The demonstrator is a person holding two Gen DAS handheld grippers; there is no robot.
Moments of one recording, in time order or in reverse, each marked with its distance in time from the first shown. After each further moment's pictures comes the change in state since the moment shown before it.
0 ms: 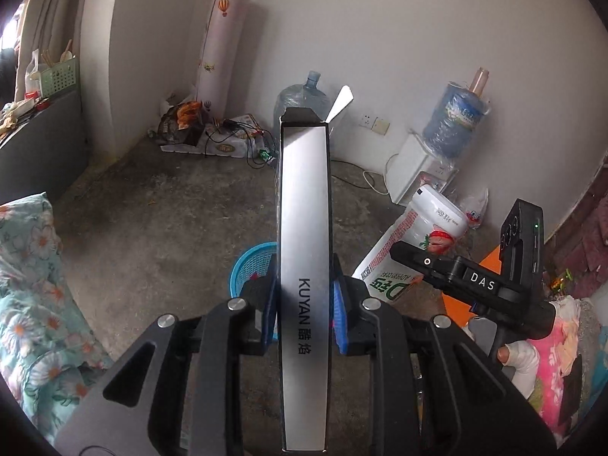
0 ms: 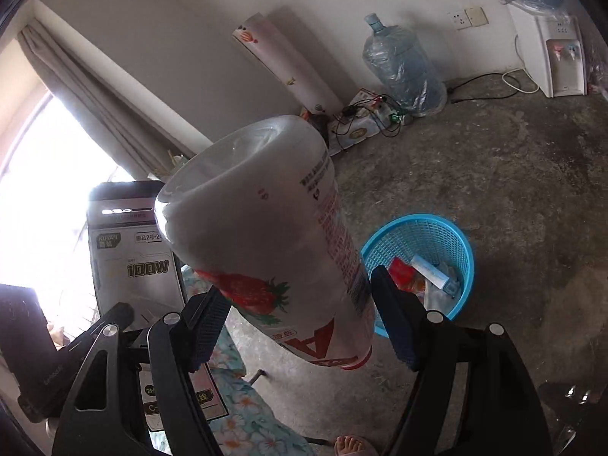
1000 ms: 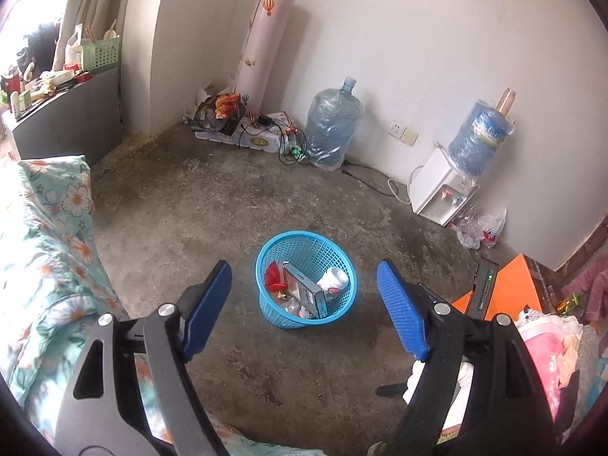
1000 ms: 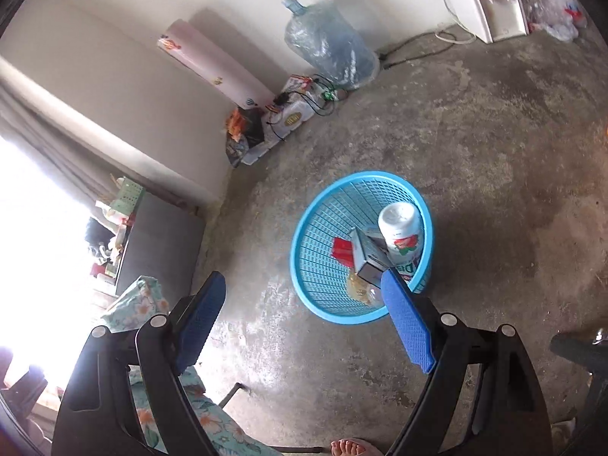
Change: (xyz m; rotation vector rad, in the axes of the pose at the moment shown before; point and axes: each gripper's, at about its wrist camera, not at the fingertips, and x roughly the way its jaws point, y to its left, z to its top) left arm -0.079 0.024 -0.051 -0.123 -0.066 0.087; right arm 0.019 -0.032 -0.067 0.117 -0.052 -0.083
